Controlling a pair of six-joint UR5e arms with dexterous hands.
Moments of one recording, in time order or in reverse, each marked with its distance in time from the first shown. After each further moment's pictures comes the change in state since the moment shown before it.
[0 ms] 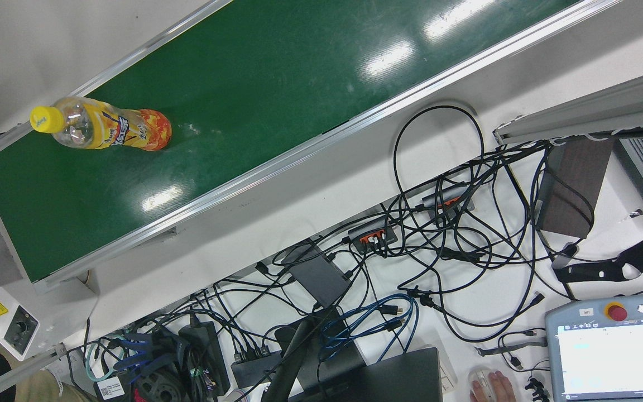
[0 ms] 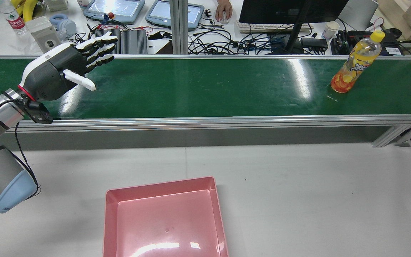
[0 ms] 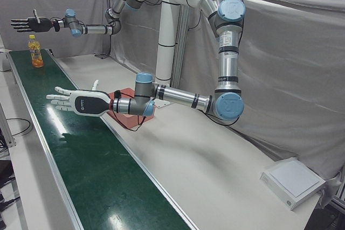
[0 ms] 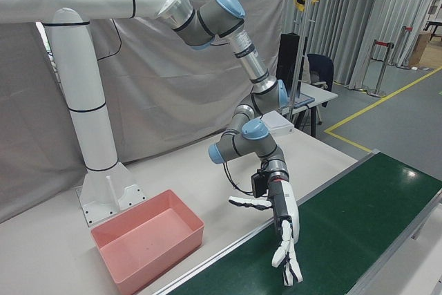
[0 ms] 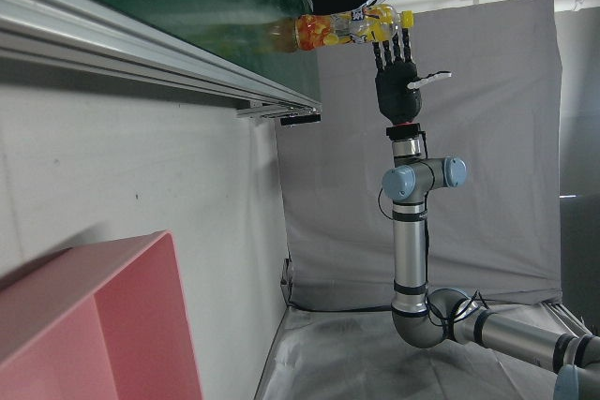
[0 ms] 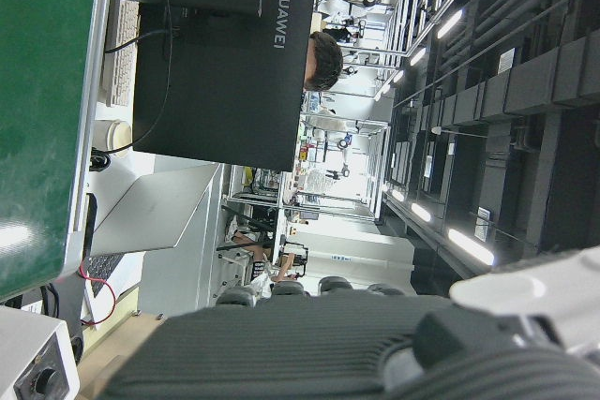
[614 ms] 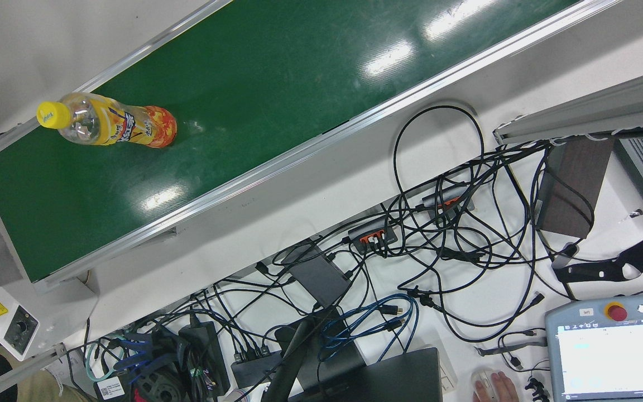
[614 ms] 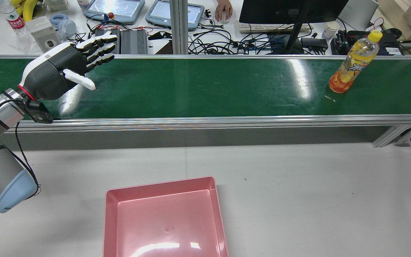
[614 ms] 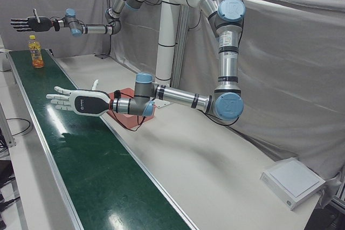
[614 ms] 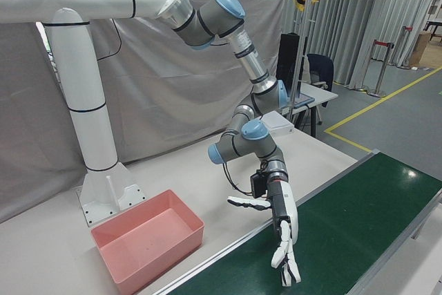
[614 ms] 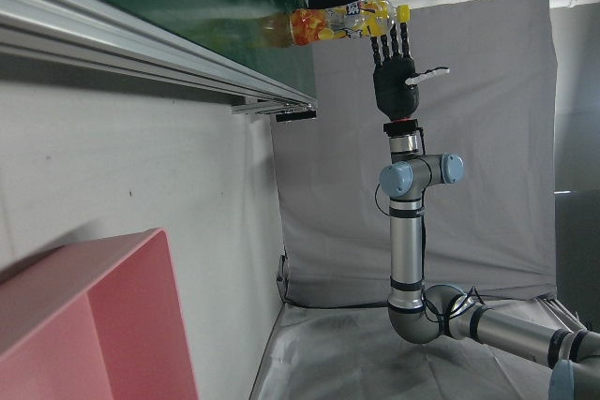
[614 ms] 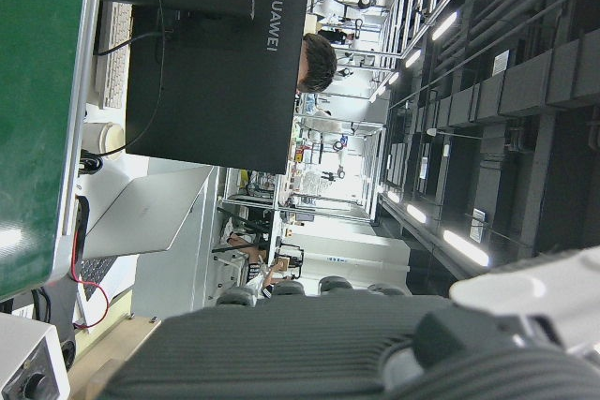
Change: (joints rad) left arm 0.004 -0.003 0.002 -0.009 0.000 -0.003; right arm 0.003 0.000 0.009 0.000 0.000 0.001
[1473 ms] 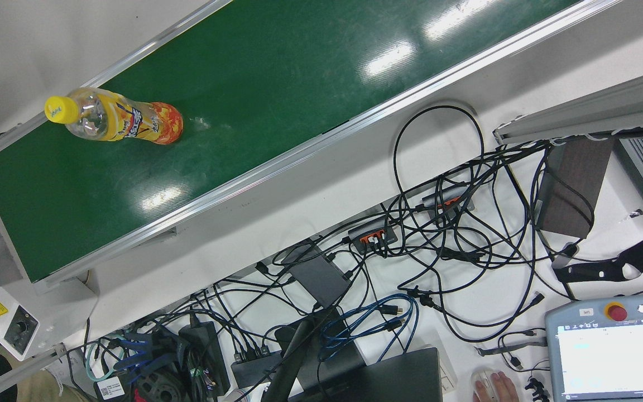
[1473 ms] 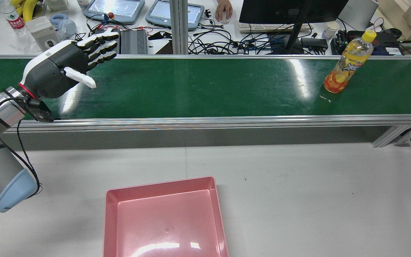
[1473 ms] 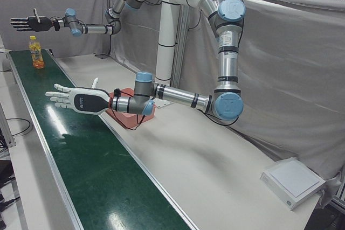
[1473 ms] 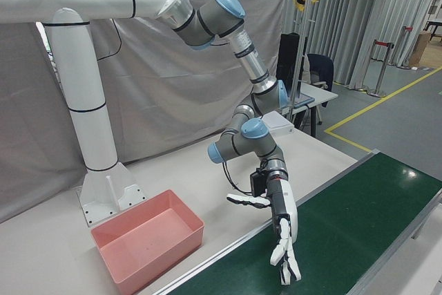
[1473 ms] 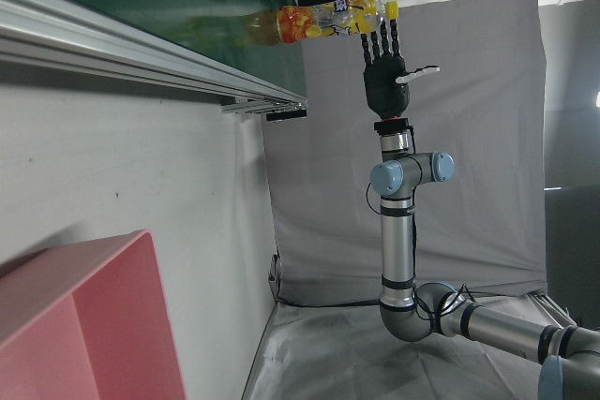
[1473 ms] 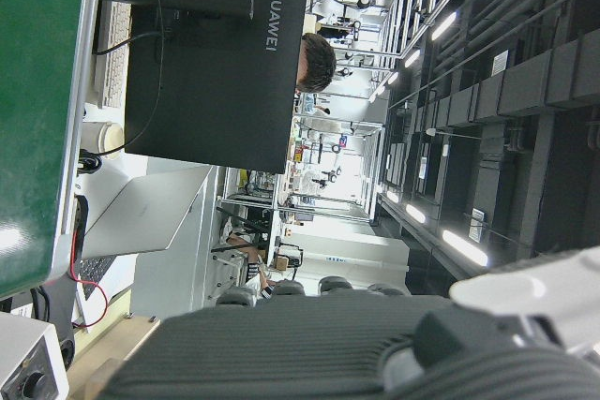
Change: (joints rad) left arm -0.005 -0.004 -0.008 -0.003 0.003 -0.008; right arm 0.001 -0.001 0.003 0.000 0.000 -0.001
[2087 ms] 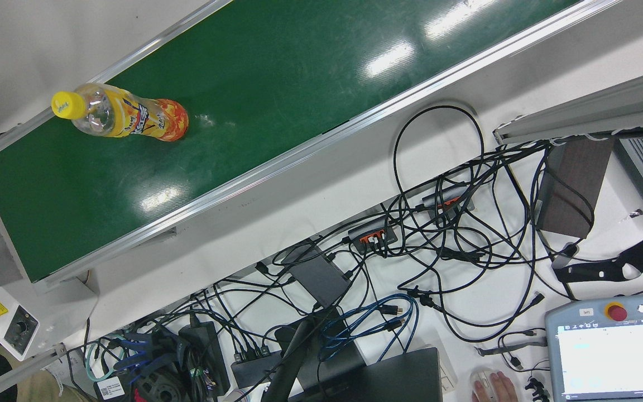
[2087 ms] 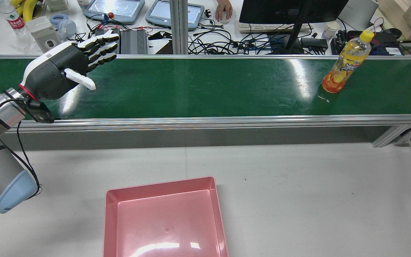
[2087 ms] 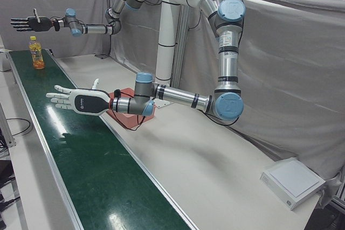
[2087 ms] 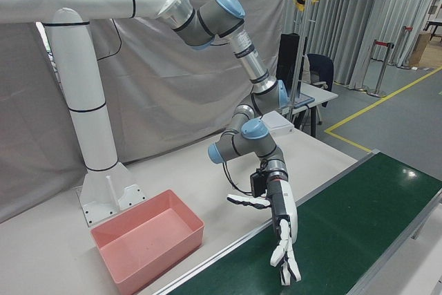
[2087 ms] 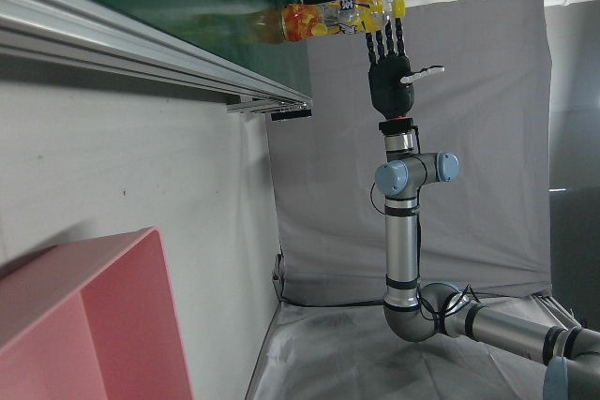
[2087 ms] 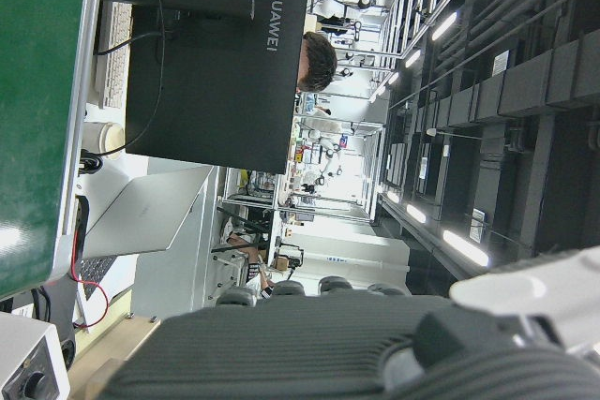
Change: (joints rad) left arm 0.003 0.004 0.003 0.000 0.000 0.003; right arm -0.001 0.000 -0.001 0.000 0.000 0.000
